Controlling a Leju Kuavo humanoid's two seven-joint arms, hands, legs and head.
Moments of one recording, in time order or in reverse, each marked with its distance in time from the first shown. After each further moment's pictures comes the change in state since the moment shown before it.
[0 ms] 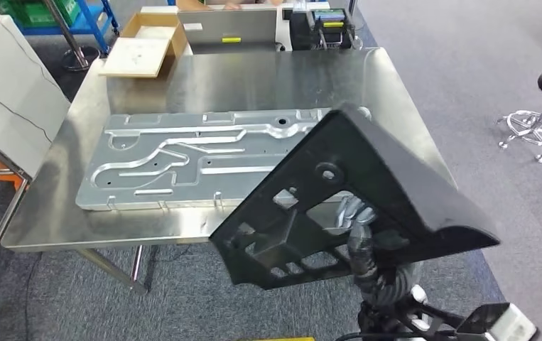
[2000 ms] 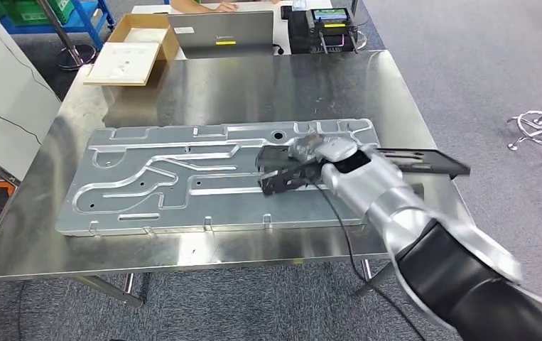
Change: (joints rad) left arm -0.044 0.019 -0.060 0.000 -0.099 -0.128 -0.095; right arm -1.116 0.141 0.526 1.740 1.050 0.364 0.456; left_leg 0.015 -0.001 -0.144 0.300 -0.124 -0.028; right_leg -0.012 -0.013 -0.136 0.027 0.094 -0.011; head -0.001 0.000
